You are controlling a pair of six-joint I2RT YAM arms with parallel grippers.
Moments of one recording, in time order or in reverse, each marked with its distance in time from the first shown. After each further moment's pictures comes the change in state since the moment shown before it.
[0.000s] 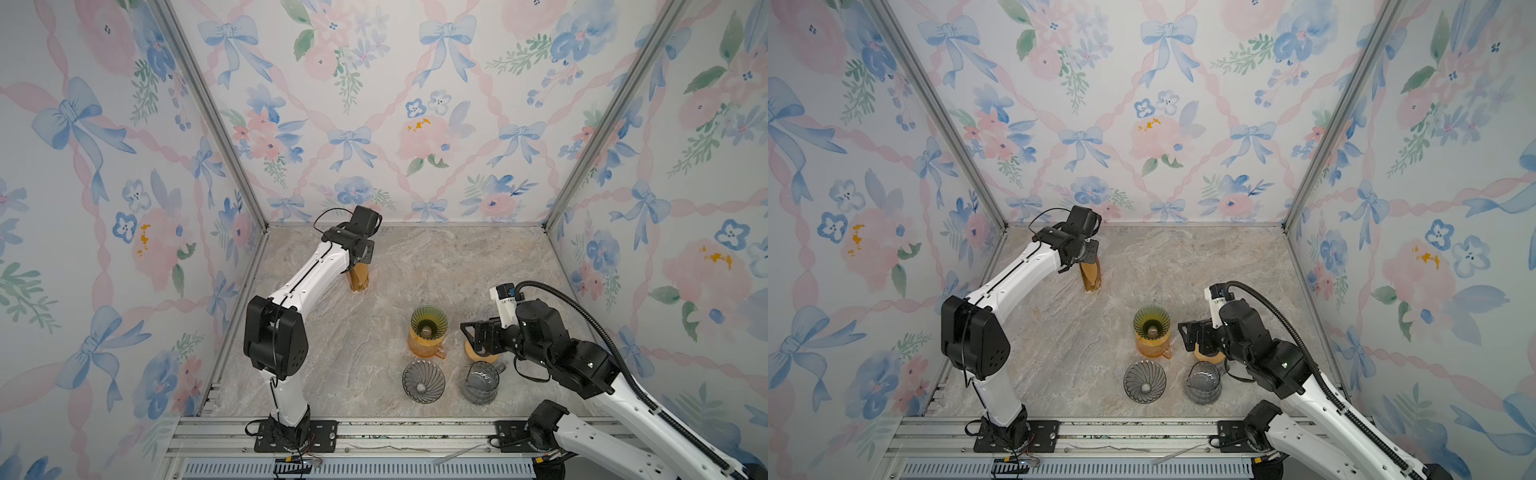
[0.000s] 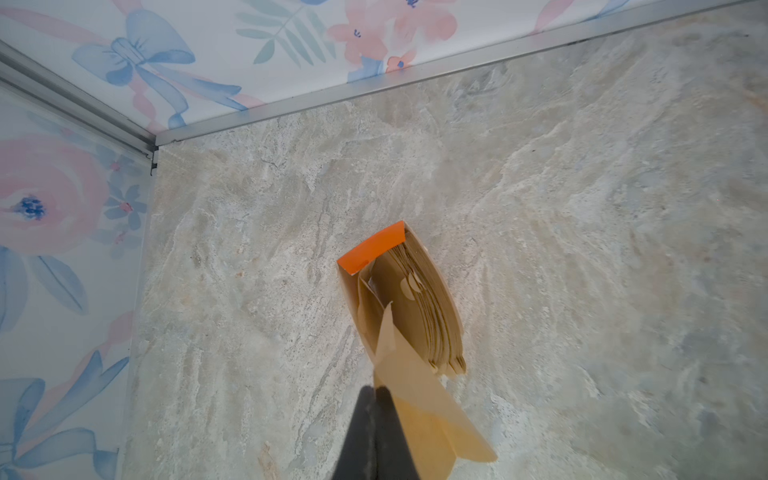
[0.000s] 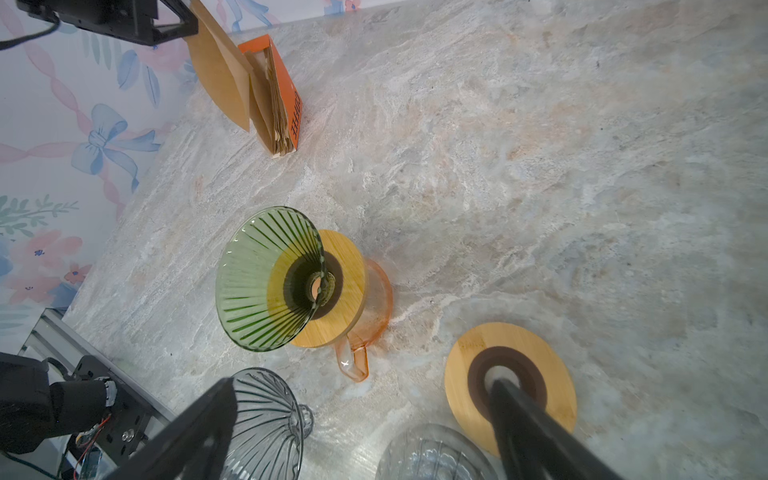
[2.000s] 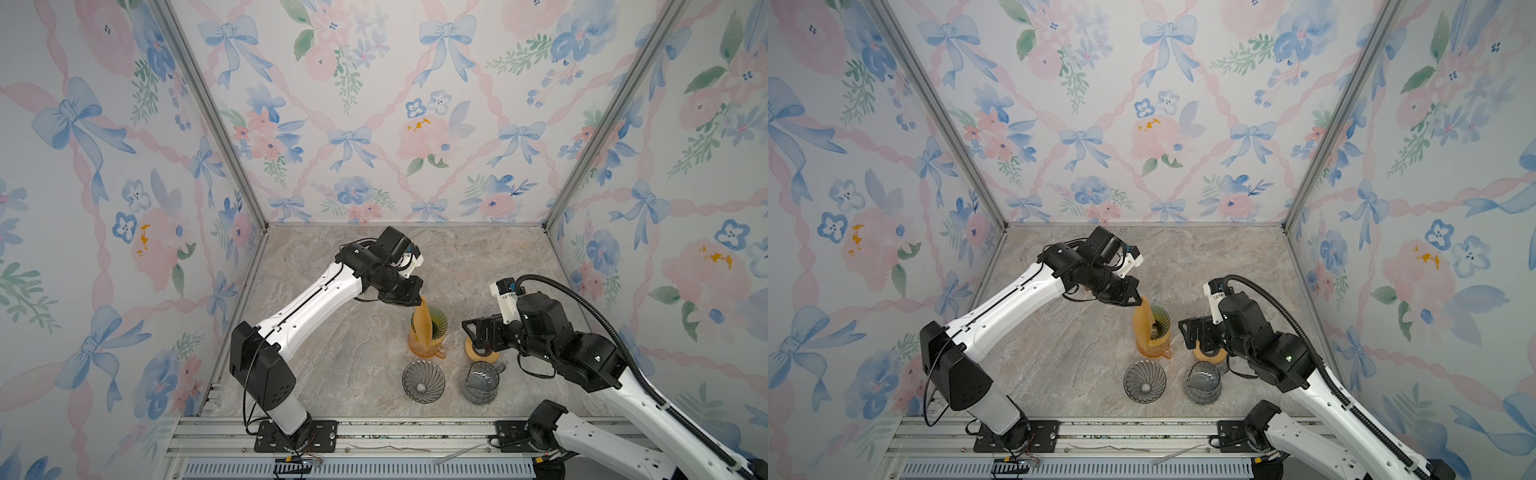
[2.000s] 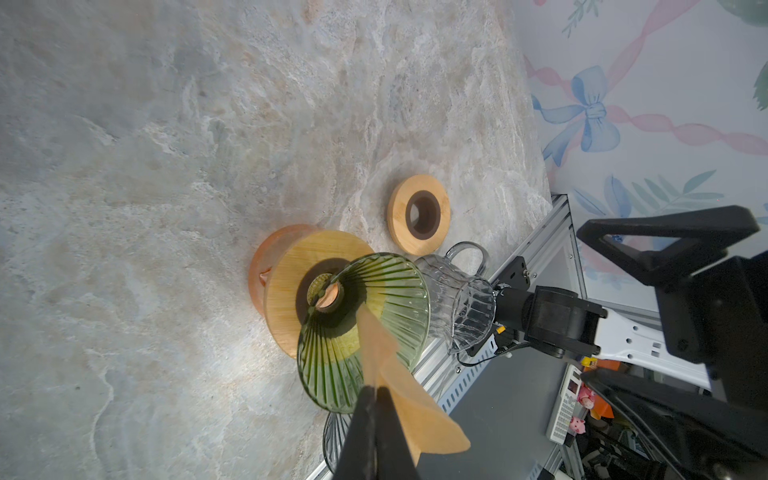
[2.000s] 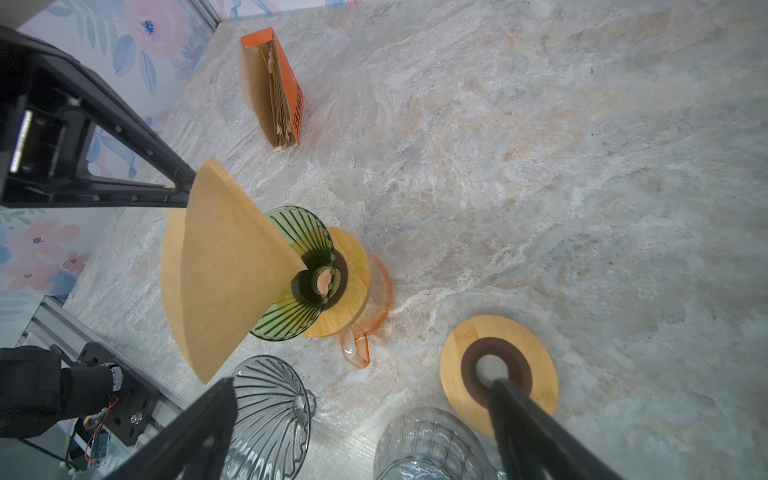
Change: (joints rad) left arm -0.278 -0.128 -0.024 -0.230 0.811 -0.246; right arm 0.027 0.054 0.120 -0.109 0.006 -0.014
